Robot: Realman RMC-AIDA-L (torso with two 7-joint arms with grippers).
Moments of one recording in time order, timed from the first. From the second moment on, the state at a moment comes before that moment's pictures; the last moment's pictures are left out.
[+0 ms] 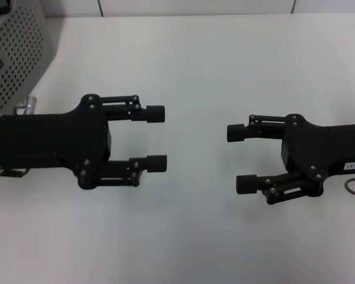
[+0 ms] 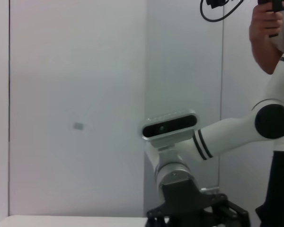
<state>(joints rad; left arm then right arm) -0.39 -2.02 1.01 0.84 1.56 1.92 -1.25 0.54 2.02 -1.11 -0.66 -1.54 -1.85 1.34</state>
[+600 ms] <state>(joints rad) -0.31 -2.09 0.95 1.43 1.45 1.75 -1.81 0.49 2.02 -1.11 -0.56 -1.49 -1.80 1.30</state>
